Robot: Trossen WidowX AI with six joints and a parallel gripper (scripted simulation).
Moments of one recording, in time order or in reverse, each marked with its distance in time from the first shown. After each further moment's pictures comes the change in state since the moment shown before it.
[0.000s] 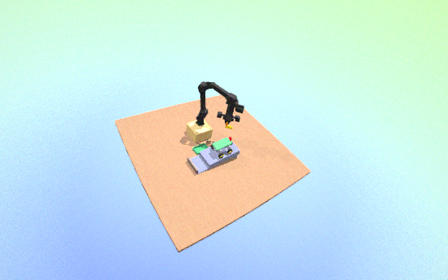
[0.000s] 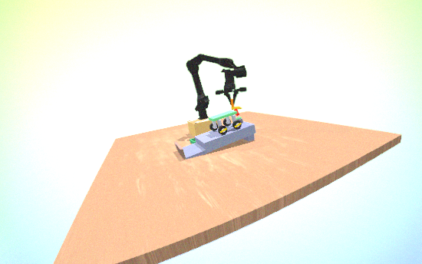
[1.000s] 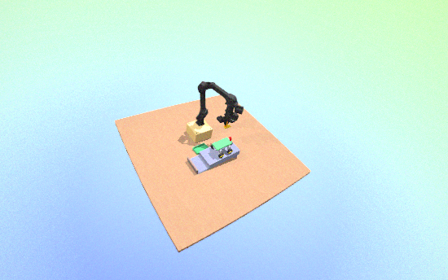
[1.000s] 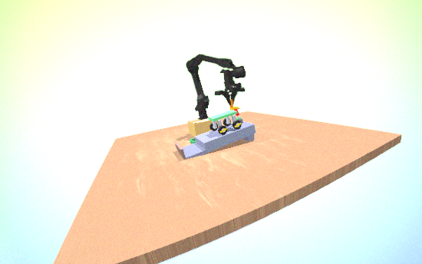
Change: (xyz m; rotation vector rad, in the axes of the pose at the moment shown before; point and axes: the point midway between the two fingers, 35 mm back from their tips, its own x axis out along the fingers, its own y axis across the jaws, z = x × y) arm 0.002 -0.005 0.008 -0.716 0.002 -0.005
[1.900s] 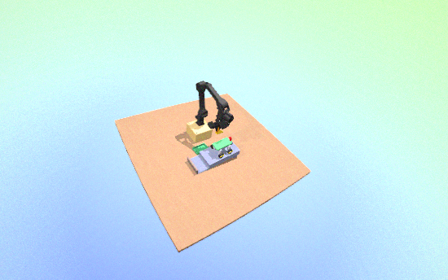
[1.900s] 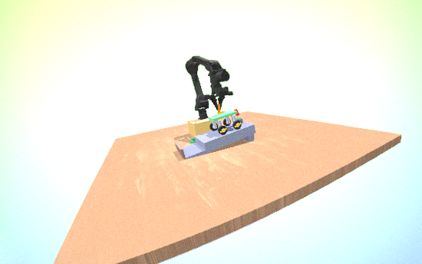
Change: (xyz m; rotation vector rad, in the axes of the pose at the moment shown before) arm 0.011 -0.099 0.023 0.003 0.002 0.000
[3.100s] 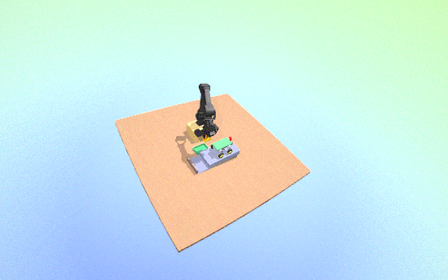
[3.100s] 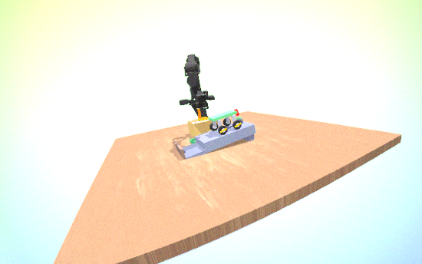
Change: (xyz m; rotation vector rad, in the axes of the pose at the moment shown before) arm 0.004 -0.134 0.029 0.000 -0.009 -0.012
